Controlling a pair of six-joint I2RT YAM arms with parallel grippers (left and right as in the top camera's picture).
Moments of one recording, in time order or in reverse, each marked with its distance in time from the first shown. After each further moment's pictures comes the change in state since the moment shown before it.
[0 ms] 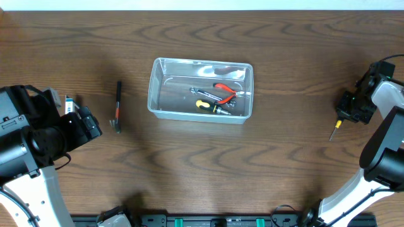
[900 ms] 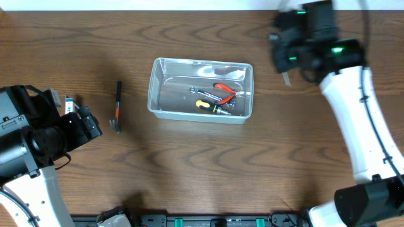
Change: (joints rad) left arm 0.000 0.000 0.000 0.000 0.000 0.000; right arm 0.690 -0.323 0.398 -0.143 -0.094 -0.408
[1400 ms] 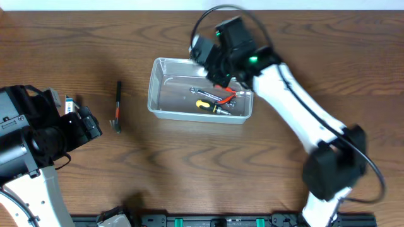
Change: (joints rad) left arm 0.000 0.000 0.000 0.000 0.000 0.000; right arm 0.272 0.282 0.001 0.193 -0.085 -0.356
